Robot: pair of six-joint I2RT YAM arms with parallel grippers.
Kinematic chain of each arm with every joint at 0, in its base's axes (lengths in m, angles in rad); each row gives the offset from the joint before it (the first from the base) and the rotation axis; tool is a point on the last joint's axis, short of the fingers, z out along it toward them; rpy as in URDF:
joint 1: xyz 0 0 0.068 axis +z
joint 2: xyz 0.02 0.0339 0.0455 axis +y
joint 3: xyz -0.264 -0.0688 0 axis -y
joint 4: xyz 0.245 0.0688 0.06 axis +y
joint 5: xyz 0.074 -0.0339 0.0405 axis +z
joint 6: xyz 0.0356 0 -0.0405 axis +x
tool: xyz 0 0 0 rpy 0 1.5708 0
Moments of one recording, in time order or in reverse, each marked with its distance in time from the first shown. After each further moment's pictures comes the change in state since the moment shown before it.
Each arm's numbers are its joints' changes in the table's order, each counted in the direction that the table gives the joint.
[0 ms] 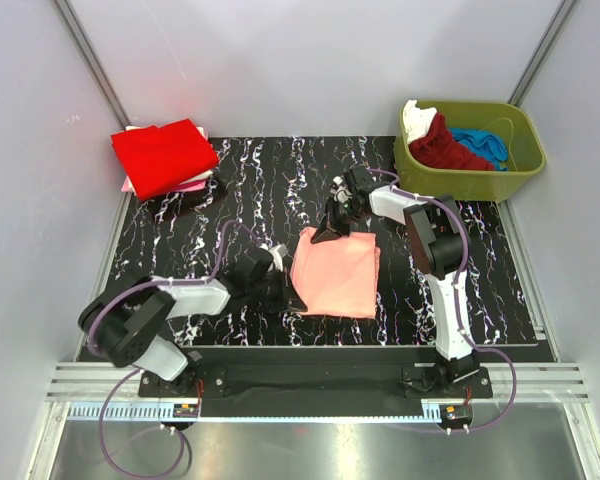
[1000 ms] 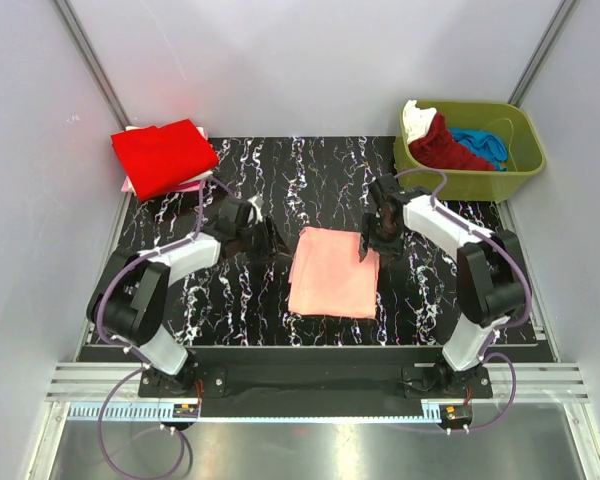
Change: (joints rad) left arm 0.300 0.074 0.406 0.409 0.052 0.218; right arm -0.006 -0.529 -0.315 0.430 -0.662 -0.088
